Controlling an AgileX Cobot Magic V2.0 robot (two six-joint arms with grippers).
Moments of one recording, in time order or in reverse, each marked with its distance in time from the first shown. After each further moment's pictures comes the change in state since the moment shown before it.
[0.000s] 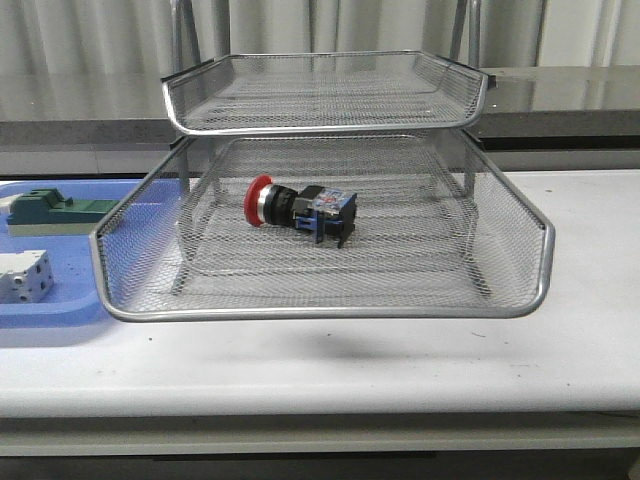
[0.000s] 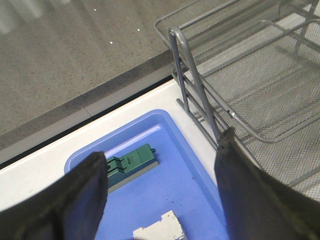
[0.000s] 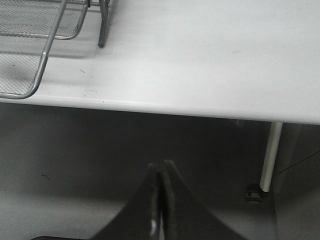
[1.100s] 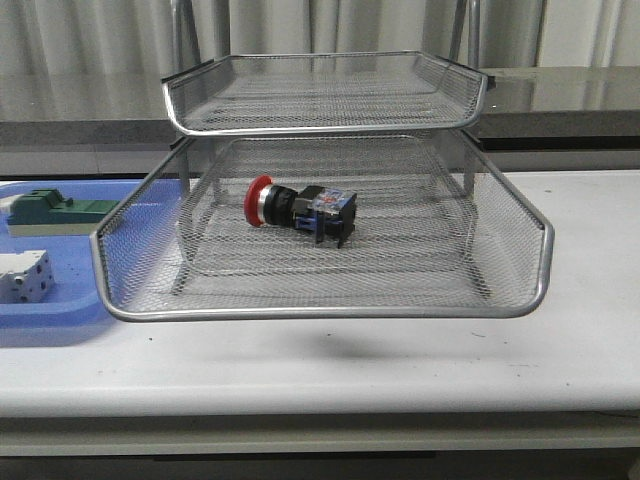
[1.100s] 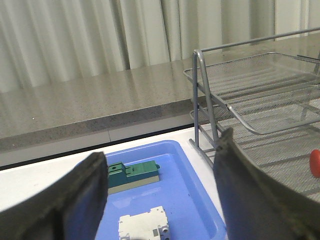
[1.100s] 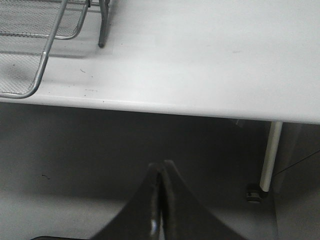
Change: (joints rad) left arm 0.002 -0.743 0.754 -0.067 -0.411 -0.108; right arm 0.000 0.000 0.000 0.000 0.000 0.000
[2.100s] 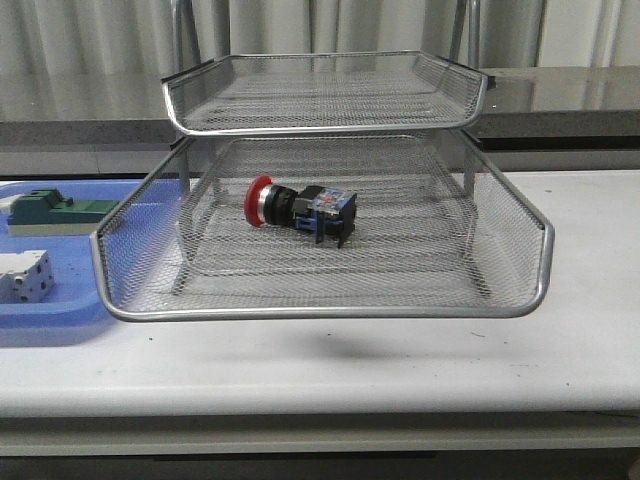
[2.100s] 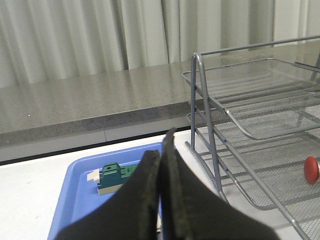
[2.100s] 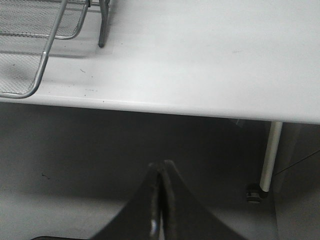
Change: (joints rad) left arm 0.000 0.000 0.000 -0.041 -0.006 0.000; right arm 0.000 0.000 0.000 0.000 0.000 0.000
